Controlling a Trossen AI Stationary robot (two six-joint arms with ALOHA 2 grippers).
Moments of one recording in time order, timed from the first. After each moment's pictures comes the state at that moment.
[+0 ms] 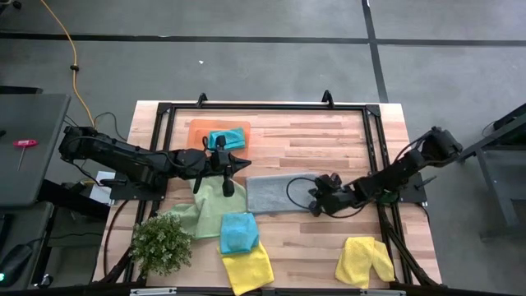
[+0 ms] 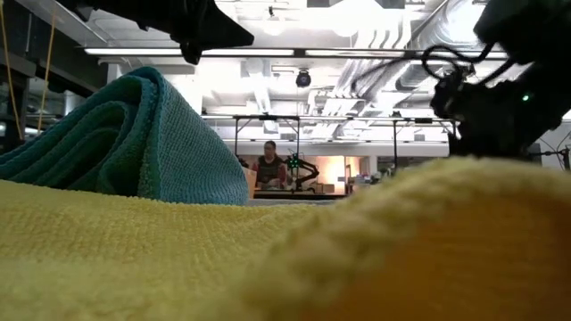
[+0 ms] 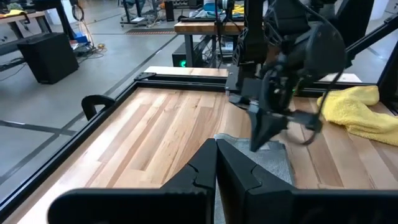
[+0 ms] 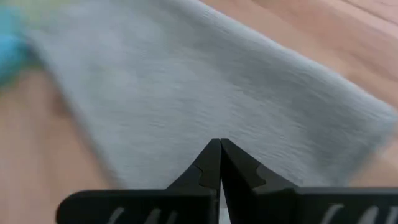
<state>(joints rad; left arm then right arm) -0.01 1.18 0.64 0.30 -0.36 -0.02 0.41 1.43 0.42 0.10 0.56 0.95</state>
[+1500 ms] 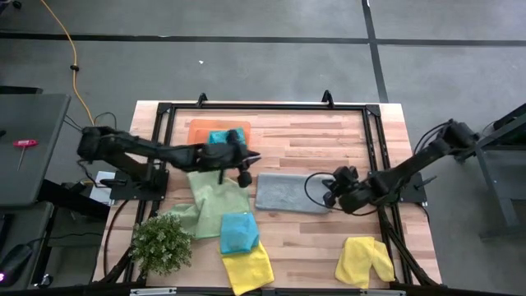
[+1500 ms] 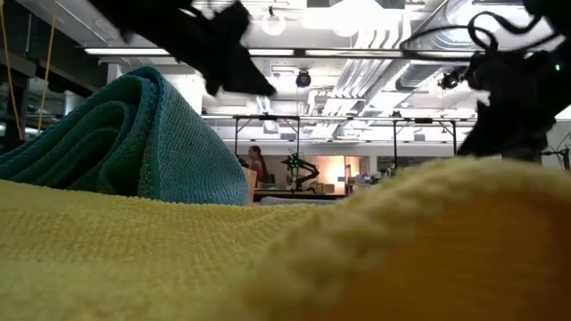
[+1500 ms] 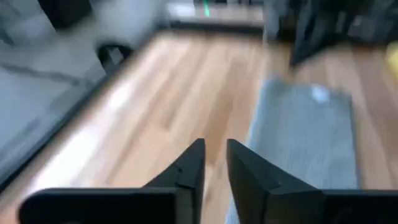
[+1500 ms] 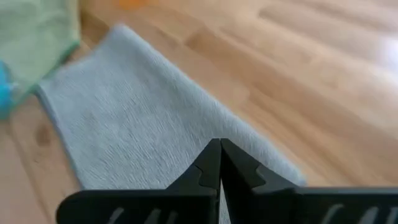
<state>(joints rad) 0.14 1.45 0.80 0.15 -0.28 -0.05 0.50 1.07 0.40 -0.33 0.74 1.12</state>
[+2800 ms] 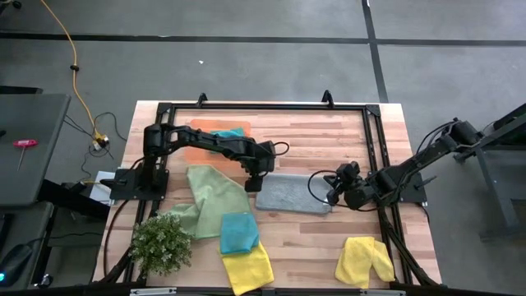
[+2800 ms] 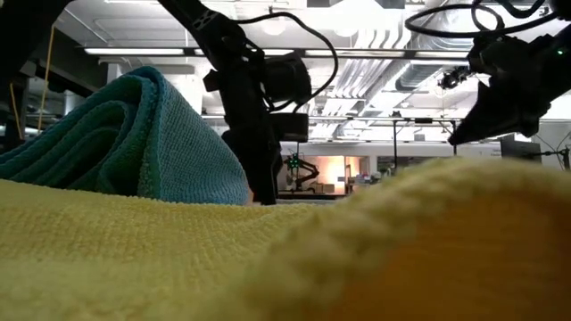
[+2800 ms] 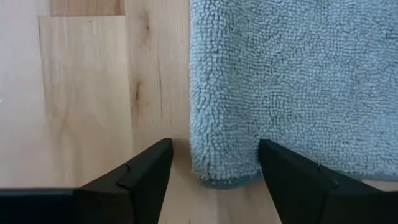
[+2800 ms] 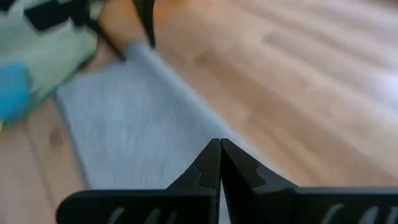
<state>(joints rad) 0.27 2.02 1.29 -0.53 0.14 0.19 0.49 0.97 0.40 -0.37 0.75 1.00</state>
